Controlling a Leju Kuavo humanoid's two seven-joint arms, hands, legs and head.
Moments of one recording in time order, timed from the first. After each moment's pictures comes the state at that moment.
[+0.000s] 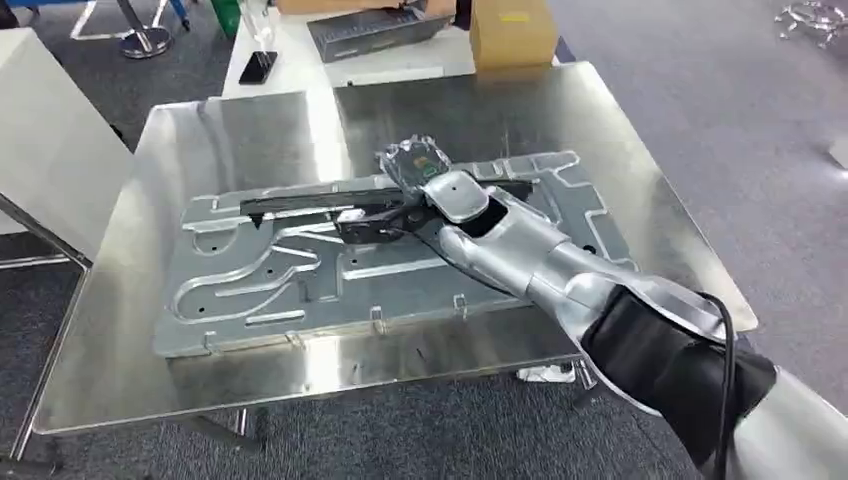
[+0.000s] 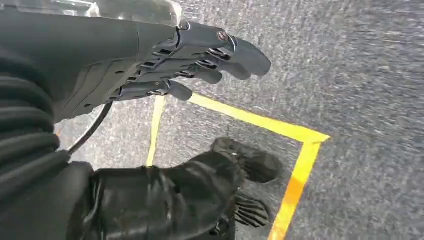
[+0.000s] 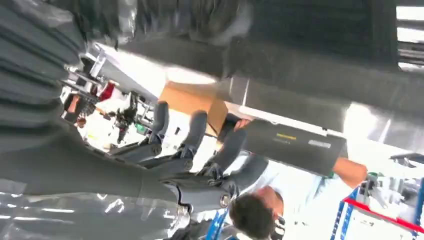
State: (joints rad) left arm -0.09 0.25 -0.50 -0.16 0.89 0.28 -0.03; right arm -1.10 -0.11 1.12 -0.42 0.88 0.15 0.00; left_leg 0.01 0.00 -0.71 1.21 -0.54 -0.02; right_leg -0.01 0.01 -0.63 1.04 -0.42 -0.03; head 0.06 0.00
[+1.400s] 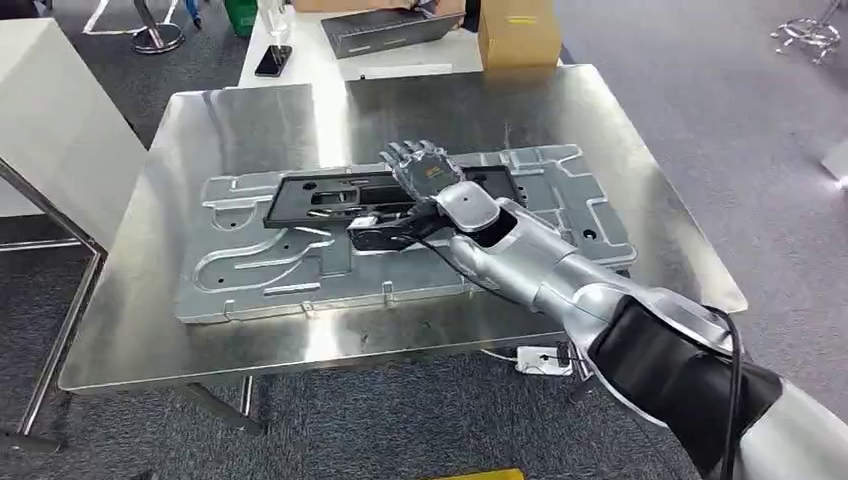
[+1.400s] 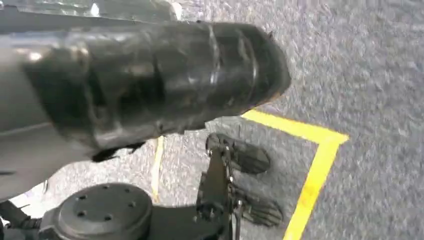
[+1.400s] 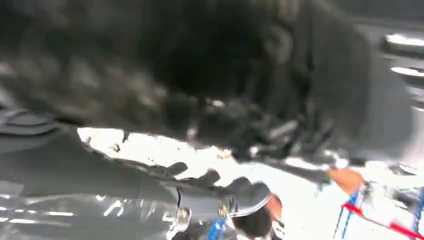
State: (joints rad) left arm -0.09 0.25 -0.50 -0.16 0.88 0.24 -0.02; right arm -1.06 -0.13 1.09 -0.42 0.90 0.14 0.00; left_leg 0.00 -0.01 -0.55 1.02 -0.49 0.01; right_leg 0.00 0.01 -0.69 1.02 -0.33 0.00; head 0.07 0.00
